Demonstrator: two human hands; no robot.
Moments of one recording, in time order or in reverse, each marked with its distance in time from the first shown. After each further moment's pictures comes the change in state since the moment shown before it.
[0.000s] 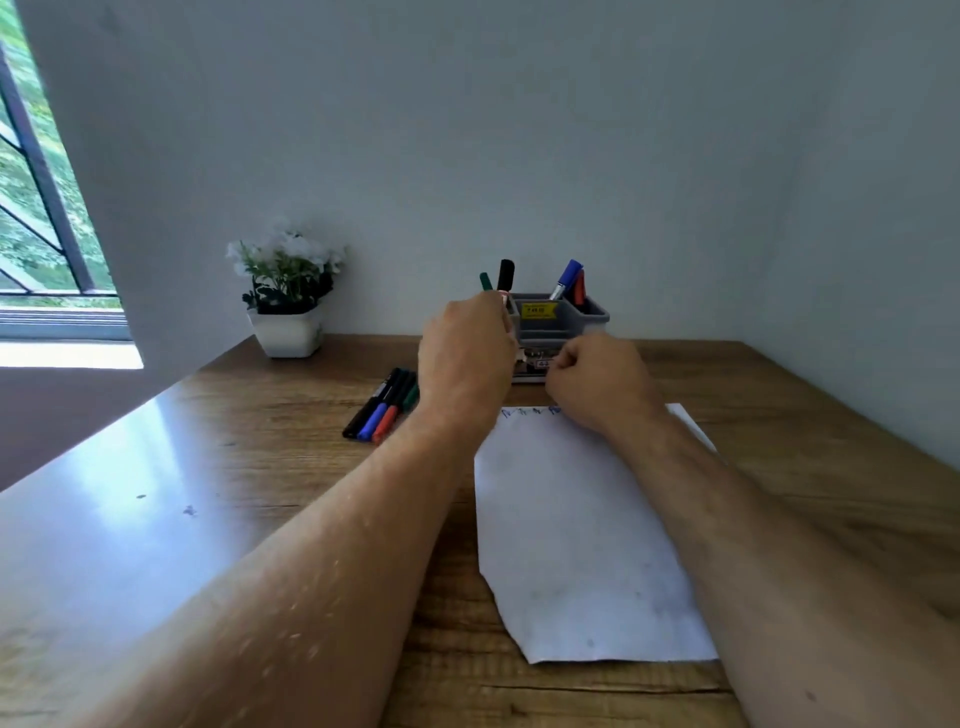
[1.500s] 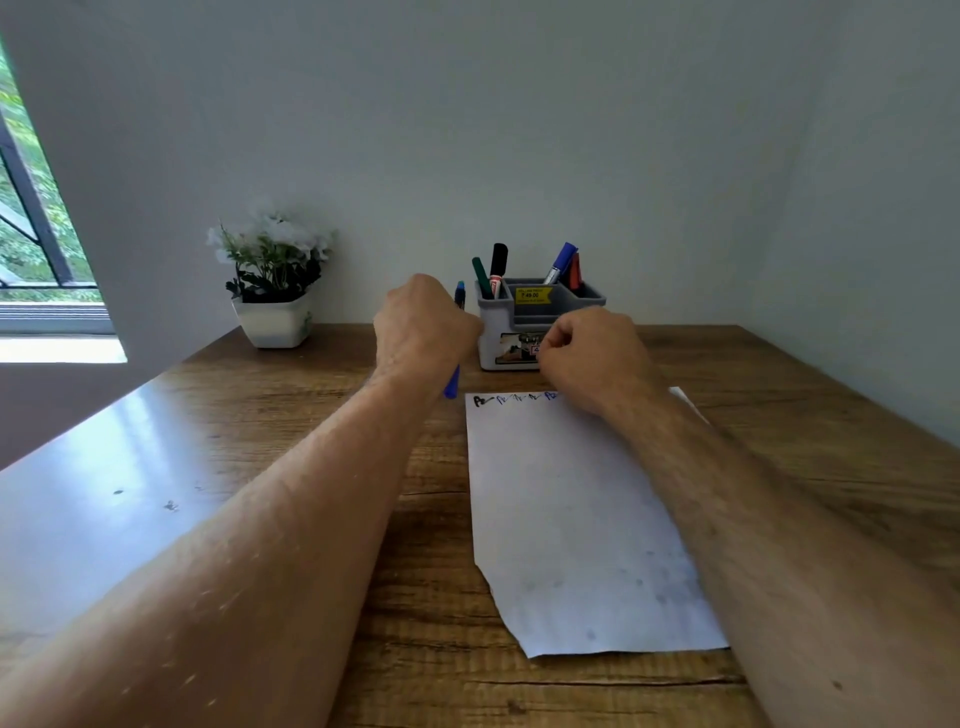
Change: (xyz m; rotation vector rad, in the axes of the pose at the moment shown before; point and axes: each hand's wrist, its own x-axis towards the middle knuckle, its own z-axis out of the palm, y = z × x) left_hand 0.020 -0.023 -0.010 -0.020 -0.091 -0.260; right_hand 0.000 -0.002 -0.004 0.026 0.022 -0.075
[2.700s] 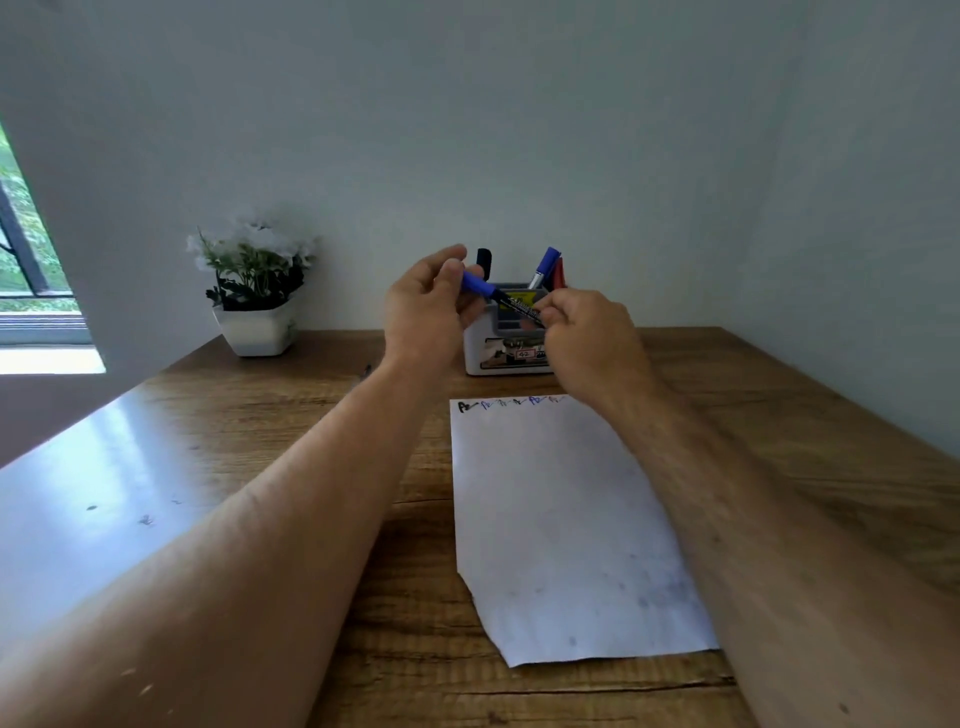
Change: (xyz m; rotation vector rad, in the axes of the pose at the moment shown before) left_hand -0.009 0.013 0.010 -1.189 -0.120 -0.096; right_hand 0.002 0.000 -0.011 0.172 0.100 -0.066
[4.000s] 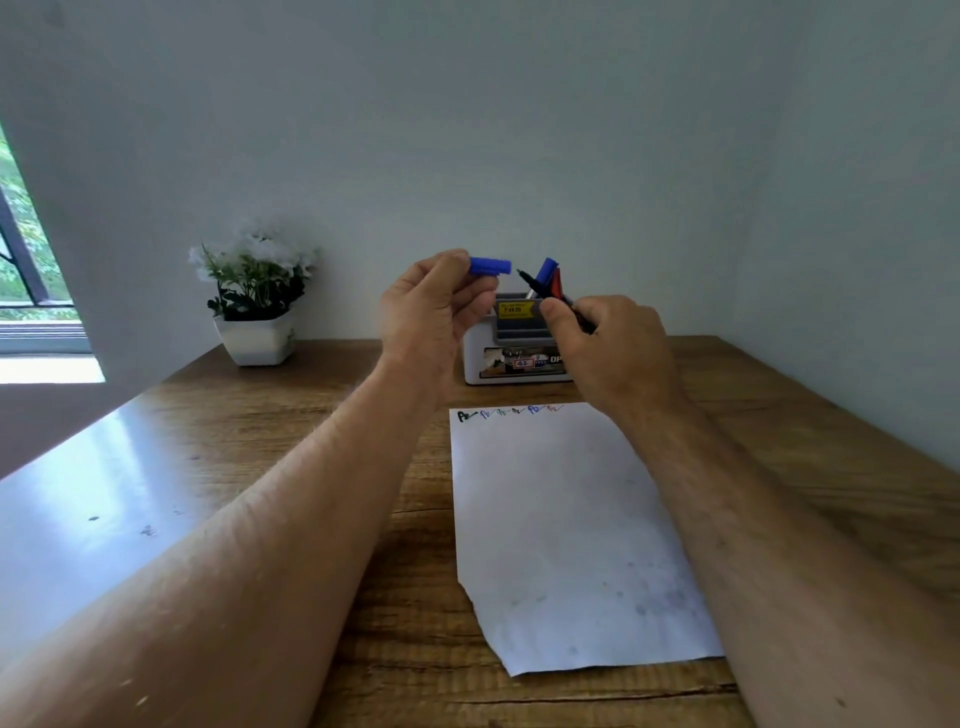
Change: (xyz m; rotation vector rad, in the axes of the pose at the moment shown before) left_hand -0.005 0.014 0.002 -0.362 -0.074 -0.063; right_hand -0.005 0.009 -0.012 -0.079 0.164 -0.116
